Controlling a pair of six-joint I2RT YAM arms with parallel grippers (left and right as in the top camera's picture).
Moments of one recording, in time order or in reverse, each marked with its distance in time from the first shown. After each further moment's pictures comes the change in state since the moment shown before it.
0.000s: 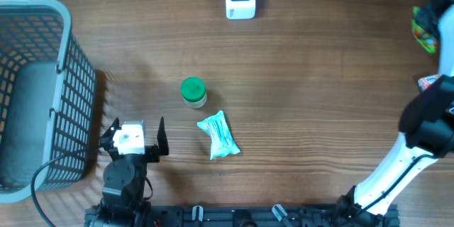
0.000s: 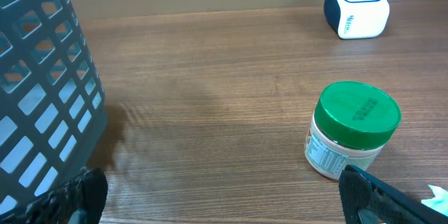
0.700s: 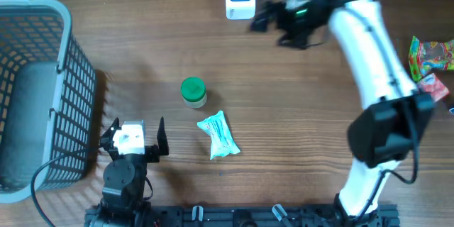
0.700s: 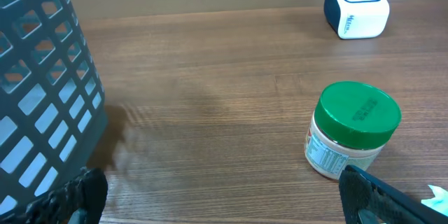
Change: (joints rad) left arm 0.000 0.000 0.000 0.000 0.000 0.000; right arm 0.729 -0.168 -0.023 -0.322 -0.839 0.063
